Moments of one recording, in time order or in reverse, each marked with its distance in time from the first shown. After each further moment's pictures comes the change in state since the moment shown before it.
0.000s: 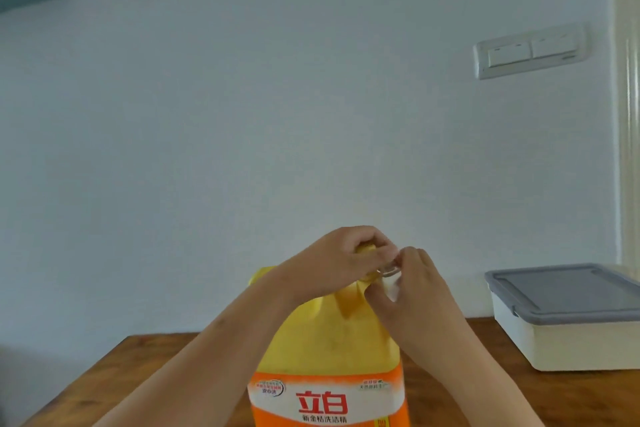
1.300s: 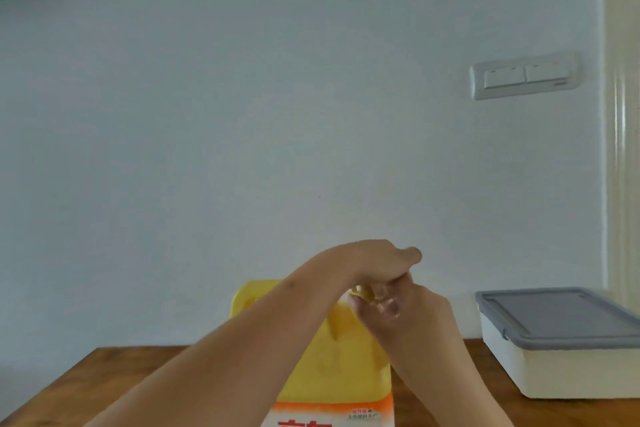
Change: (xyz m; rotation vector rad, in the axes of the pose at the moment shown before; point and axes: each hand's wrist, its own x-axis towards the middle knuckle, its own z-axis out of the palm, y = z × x) left_hand 0.066 0.019 0.026 0.225 -0.223 -0.406; right_hand 0.003 -0.009 -0.007 -0.105 0.000 -0.023
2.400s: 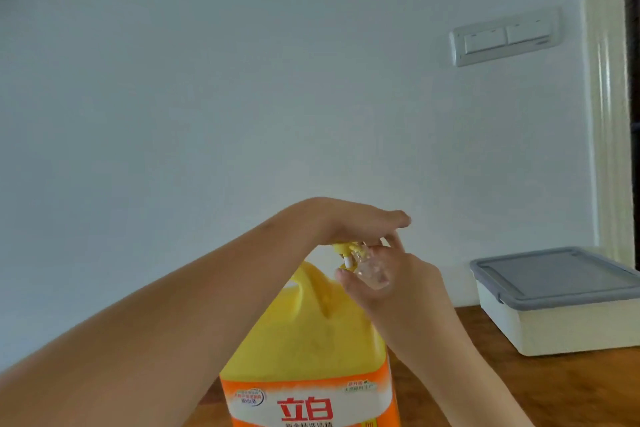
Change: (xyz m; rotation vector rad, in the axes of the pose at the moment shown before) left_hand -0.008 0.013 -0.025 0.059 -0.260 -0.007; right_hand -0.004 0.001 -0.001 0.157 0.079 -0.022
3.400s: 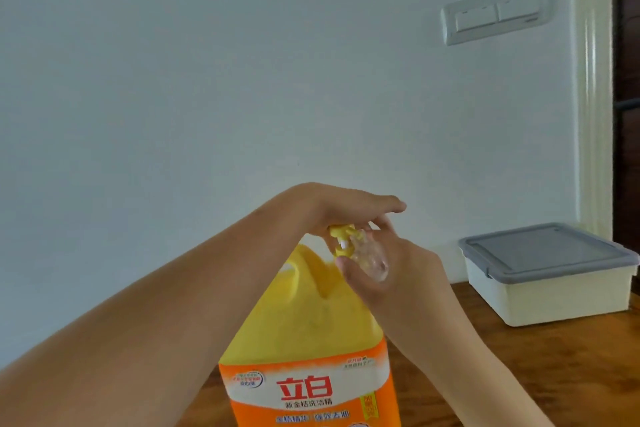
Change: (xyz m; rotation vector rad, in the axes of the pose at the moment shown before) left_hand 0.009 -0.014 0.001 -0.140 -0.037 -0.018; right_hand -0.014 -0.006 -0.003 -0.033 0.021 -0.030
